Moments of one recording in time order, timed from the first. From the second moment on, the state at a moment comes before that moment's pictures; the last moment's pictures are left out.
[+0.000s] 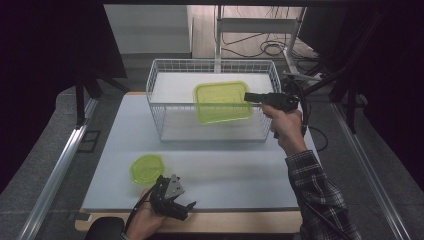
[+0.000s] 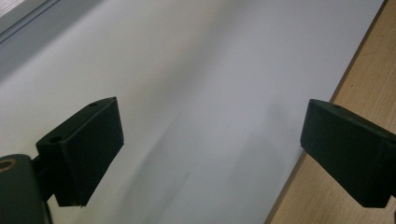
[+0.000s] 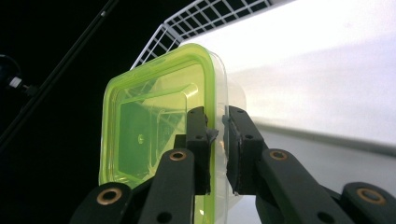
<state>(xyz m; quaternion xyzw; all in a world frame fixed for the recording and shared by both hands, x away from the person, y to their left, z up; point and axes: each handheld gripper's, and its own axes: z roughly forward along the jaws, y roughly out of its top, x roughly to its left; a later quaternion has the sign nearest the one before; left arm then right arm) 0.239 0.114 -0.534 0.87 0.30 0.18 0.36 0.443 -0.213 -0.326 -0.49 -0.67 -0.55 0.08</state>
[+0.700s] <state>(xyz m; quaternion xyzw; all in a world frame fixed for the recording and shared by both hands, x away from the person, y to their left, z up) 0.238 0.114 -0.535 0.87 0.30 0.17 0.36 0.481 -0.192 -0.316 -0.53 -0.64 -0.56 0.03</state>
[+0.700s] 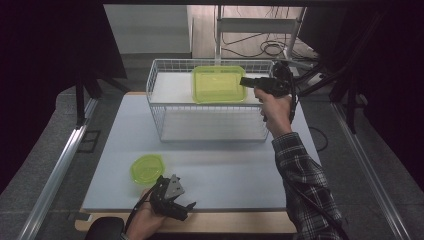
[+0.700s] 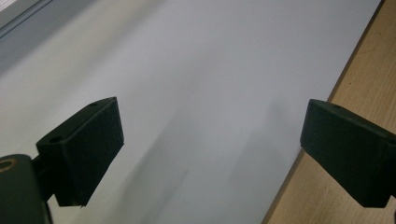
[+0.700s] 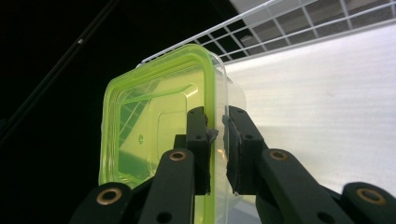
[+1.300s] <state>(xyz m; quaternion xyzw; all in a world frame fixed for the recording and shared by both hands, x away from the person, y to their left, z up) 0.238 0.112 -0.536 0.87 0.29 0.17 0.35 0.499 -0.184 -0.320 -0.55 -0.63 -0.55 0.00</state>
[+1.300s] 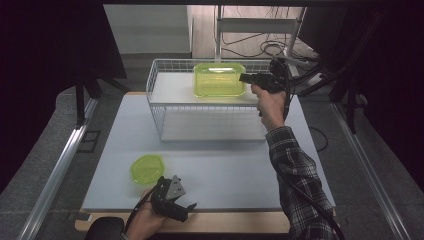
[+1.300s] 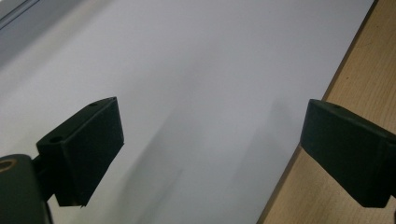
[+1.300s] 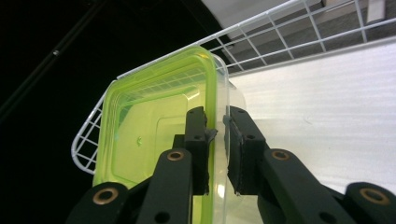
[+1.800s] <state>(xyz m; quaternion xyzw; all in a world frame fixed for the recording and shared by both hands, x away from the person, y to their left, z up) 0.238 0.112 -0.536 0.87 0.29 0.17 0.35 0.512 -0.172 -0.322 -0.53 -0.68 -0.50 -0.06</state>
